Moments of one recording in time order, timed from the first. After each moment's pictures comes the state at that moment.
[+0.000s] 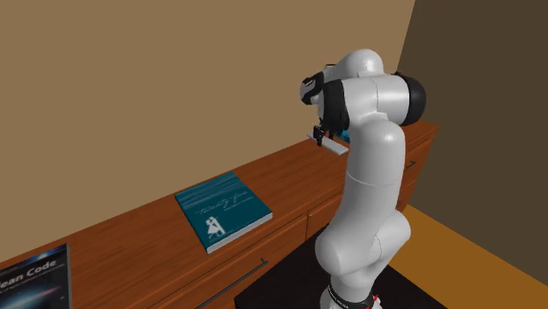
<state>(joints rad) -0.26 0.13 -0.49 -1.93 0.05 2.03 -0.70</state>
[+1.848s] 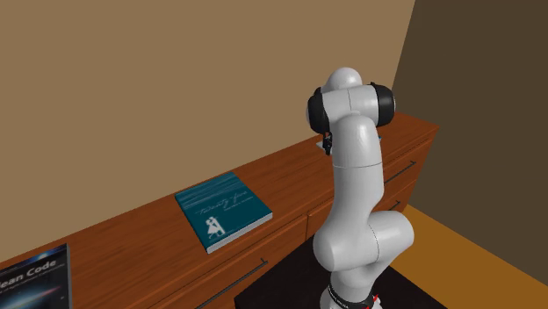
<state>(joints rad) -0.40 0.45 -0.48 -1.74 0.23 2.14 -0.90</state>
